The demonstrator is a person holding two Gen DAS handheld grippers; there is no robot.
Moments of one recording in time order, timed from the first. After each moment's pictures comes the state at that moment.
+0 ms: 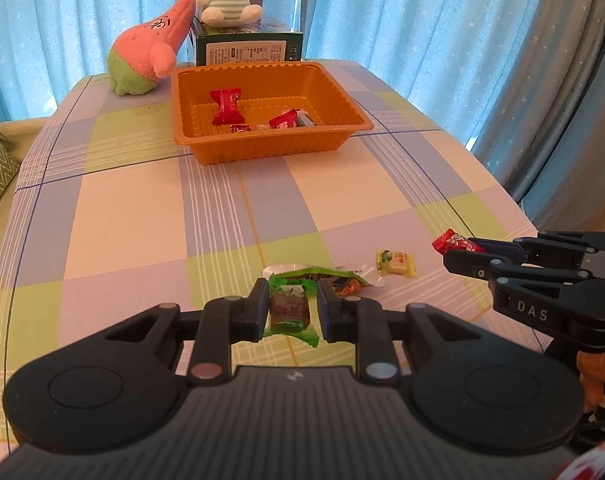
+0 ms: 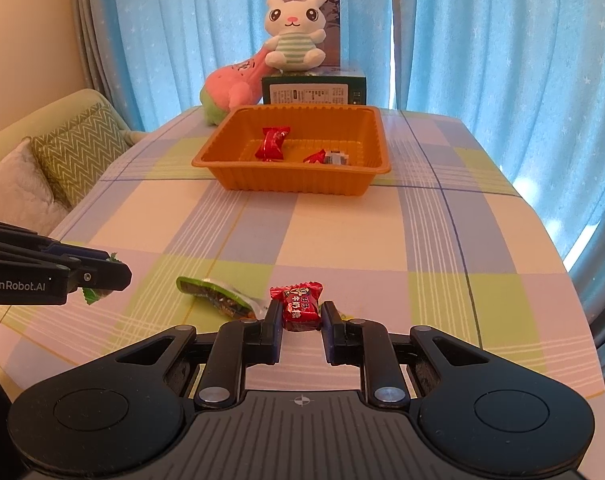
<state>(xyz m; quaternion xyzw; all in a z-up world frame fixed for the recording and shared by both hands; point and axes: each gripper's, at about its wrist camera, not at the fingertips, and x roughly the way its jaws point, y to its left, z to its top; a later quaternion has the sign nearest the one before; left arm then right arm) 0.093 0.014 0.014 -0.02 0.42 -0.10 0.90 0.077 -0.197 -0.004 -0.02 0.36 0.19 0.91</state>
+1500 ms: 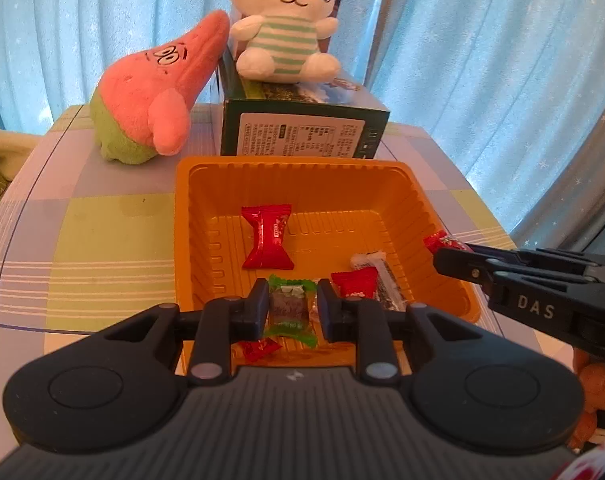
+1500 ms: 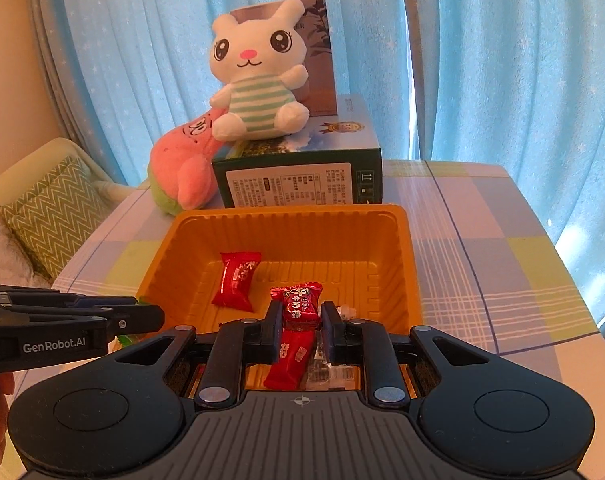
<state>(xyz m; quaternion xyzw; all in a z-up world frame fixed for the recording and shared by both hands) 0.351 0.054 0.006 -0.08 0.41 -0.06 0.91 0.345 -0.153 0.015 0.03 0.36 0.20 0.91</state>
